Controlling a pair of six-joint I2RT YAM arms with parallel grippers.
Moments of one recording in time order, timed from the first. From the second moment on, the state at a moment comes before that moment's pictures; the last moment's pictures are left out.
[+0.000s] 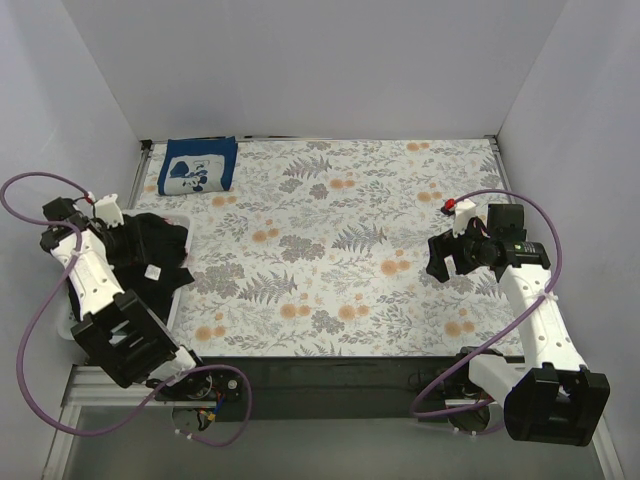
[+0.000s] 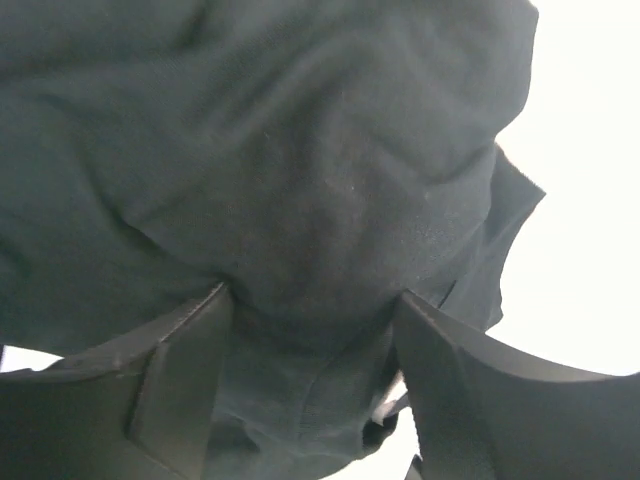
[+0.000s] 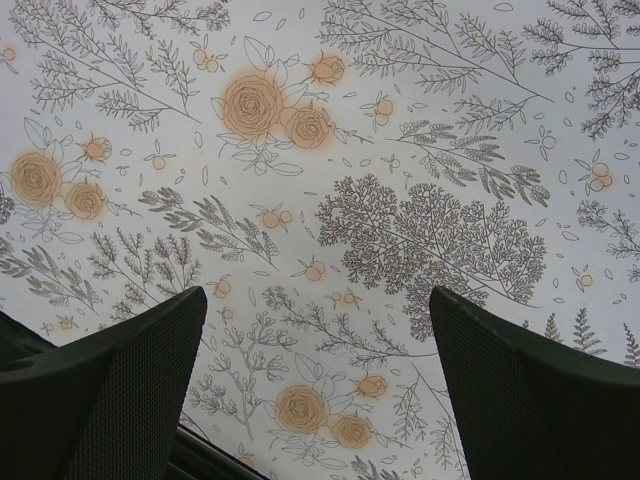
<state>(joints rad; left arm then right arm) 0.68 1.37 1.19 -1.00 0.40 0.42 -0.04 1.03 0.85 -0.77 -0.48 -0.42</state>
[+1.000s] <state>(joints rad) 0.65 1.47 2.04 -1.02 0.64 0.23 -0.04 1.04 0.85 -0.77 -0.46 -0.45</state>
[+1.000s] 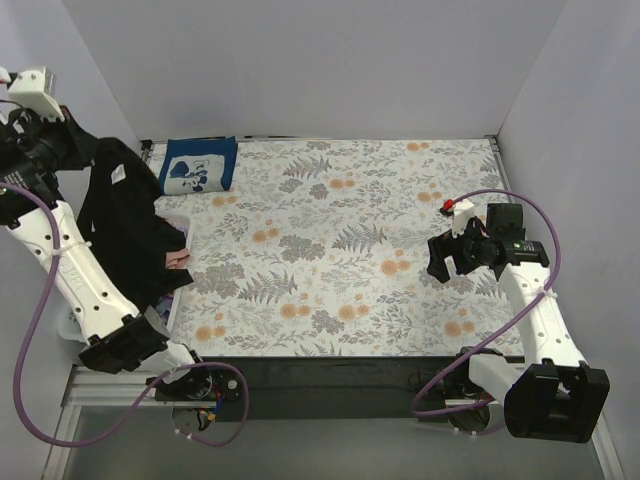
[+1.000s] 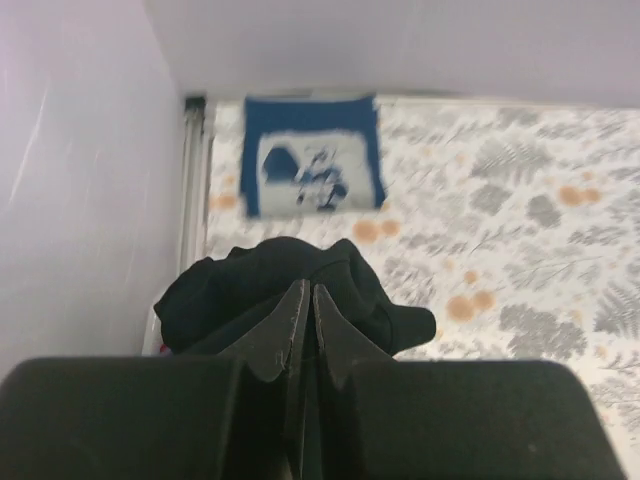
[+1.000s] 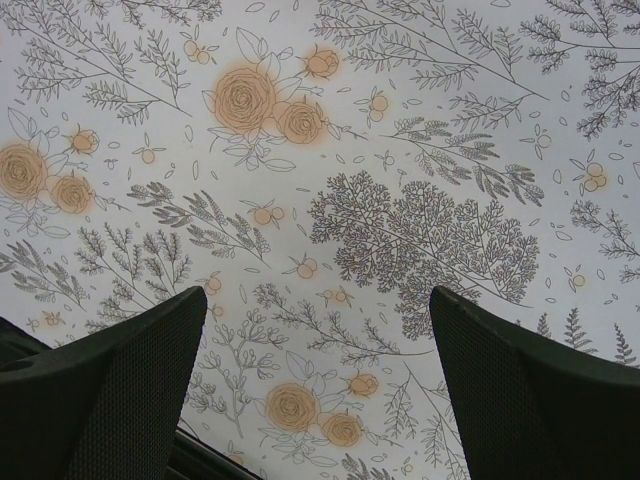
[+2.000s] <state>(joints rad) -0.41 1.79 2.43 -0.21 0.53 -0.43 -0.04 0.99 0.85 -0.77 -0.46 -0.42</state>
